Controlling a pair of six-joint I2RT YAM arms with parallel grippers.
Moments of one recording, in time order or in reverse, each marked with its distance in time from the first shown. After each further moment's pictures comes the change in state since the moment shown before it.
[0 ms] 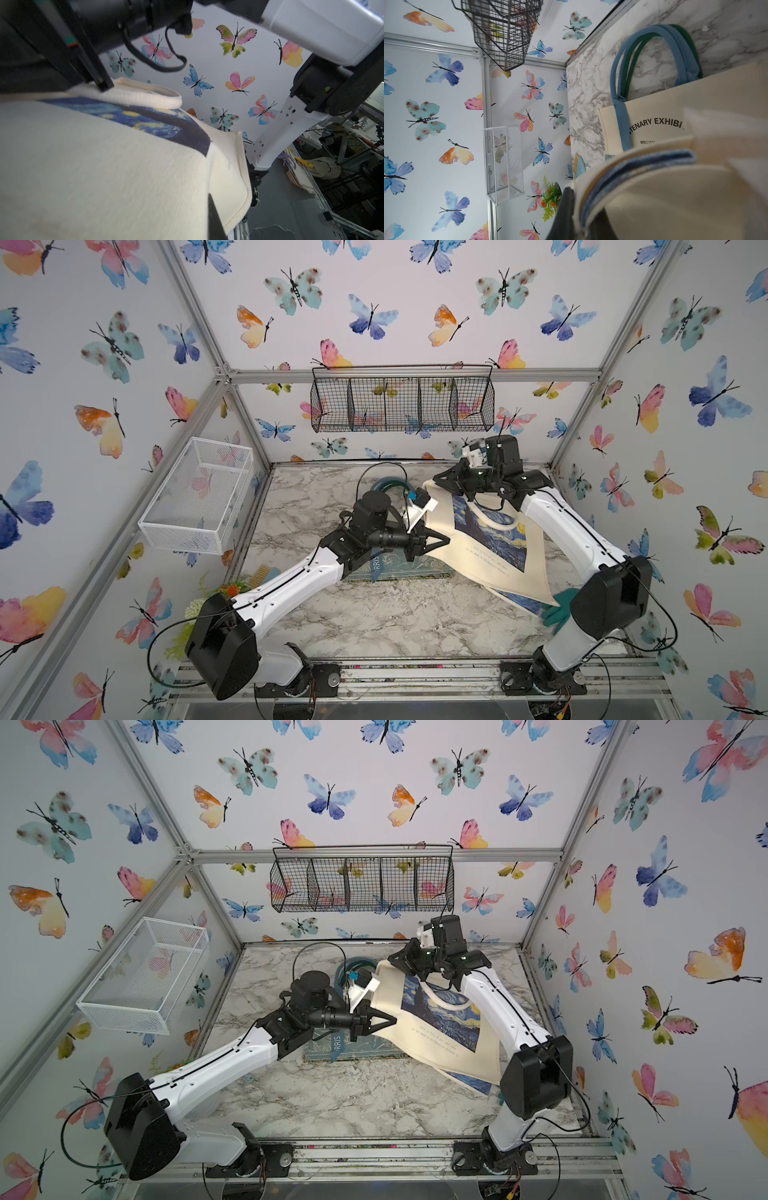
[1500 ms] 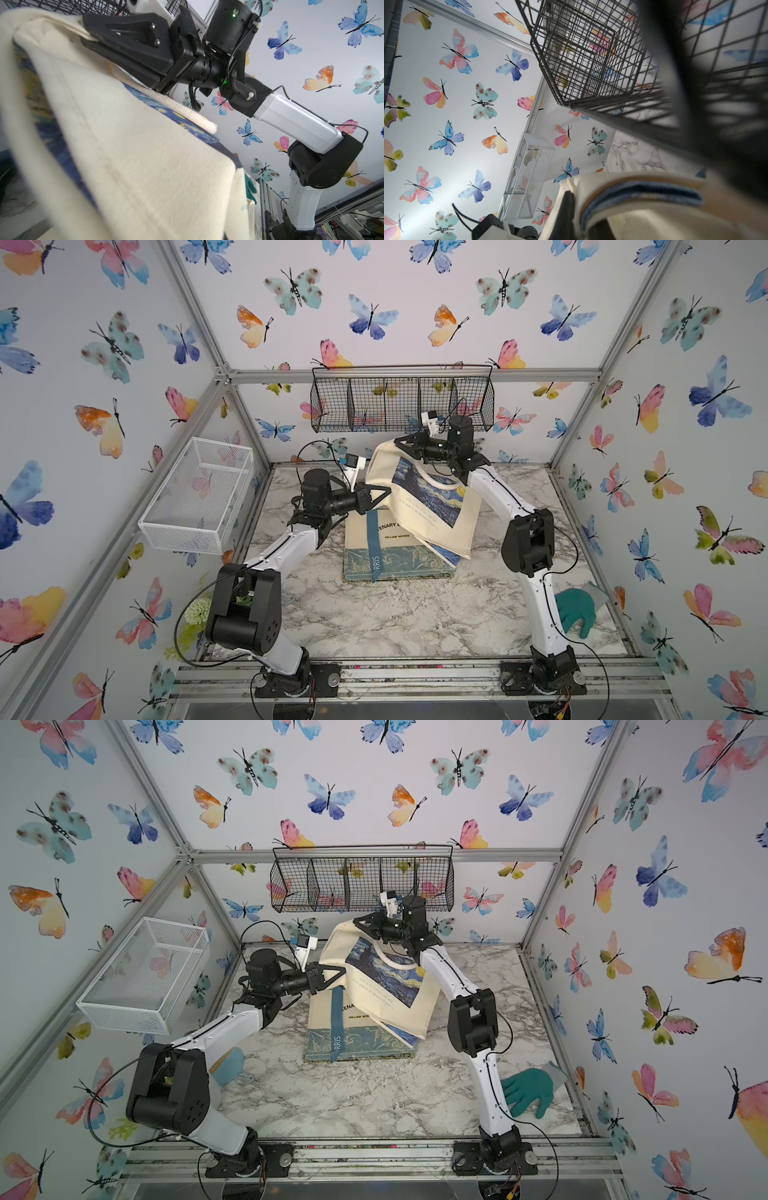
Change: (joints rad) left arm 0.476 0.178 -0.064 0.346 0.159 -0.202; right arm 0.040 0.652 0.640 0.524 -0.241 0.088
